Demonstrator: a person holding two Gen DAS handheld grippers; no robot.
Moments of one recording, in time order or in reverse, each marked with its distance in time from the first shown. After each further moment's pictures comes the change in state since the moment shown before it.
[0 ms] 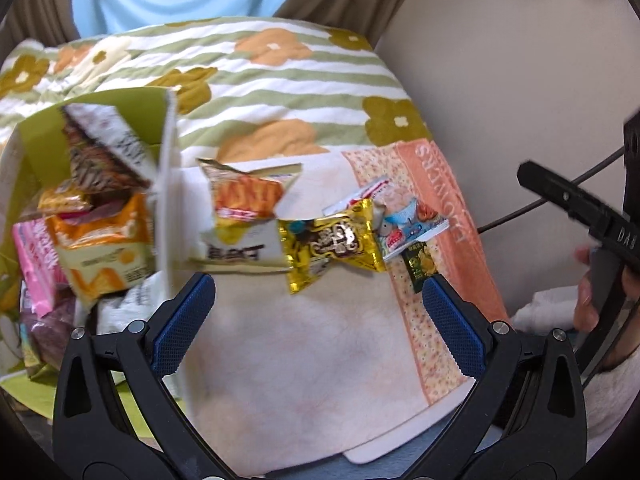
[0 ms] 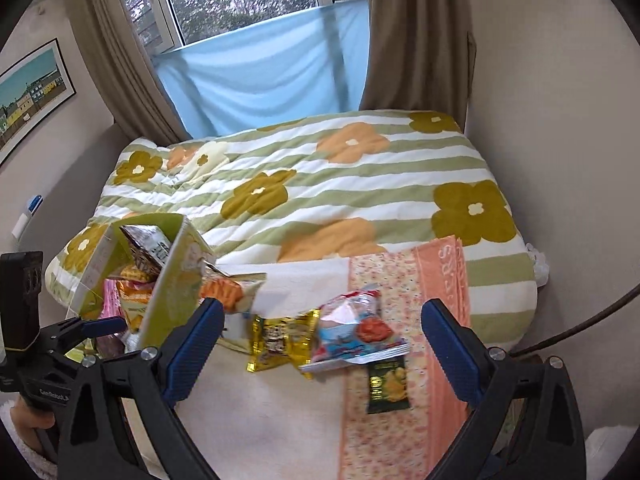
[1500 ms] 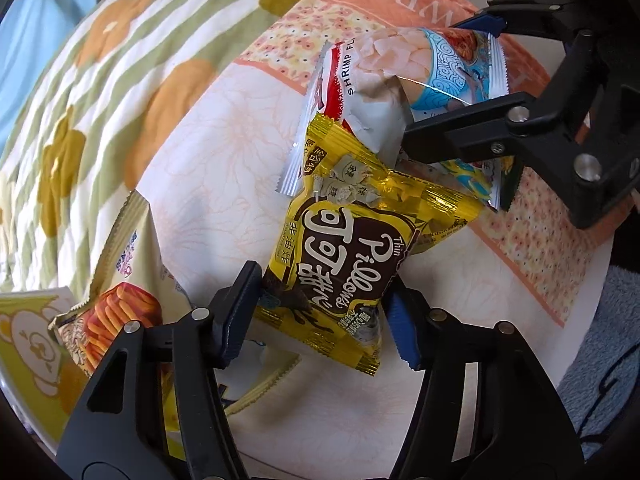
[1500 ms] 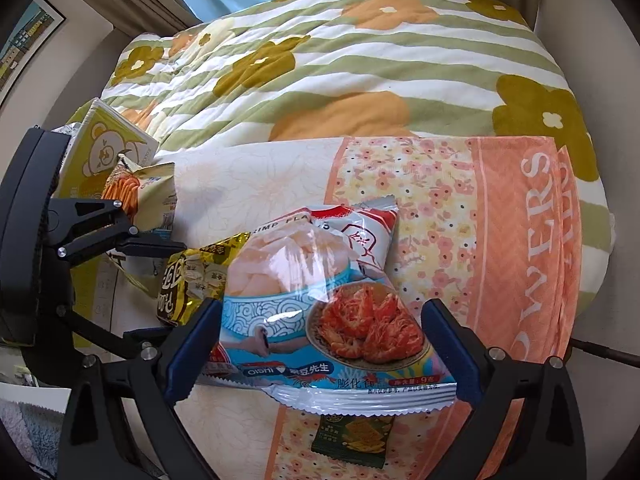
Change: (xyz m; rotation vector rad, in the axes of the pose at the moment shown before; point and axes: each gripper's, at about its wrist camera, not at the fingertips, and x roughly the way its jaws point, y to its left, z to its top) left arm 0.192 -0.045 0.036 0.659 0.432 0.004; right arm 0.185 -0.059 -0.026 -0.076 0.443 0.141
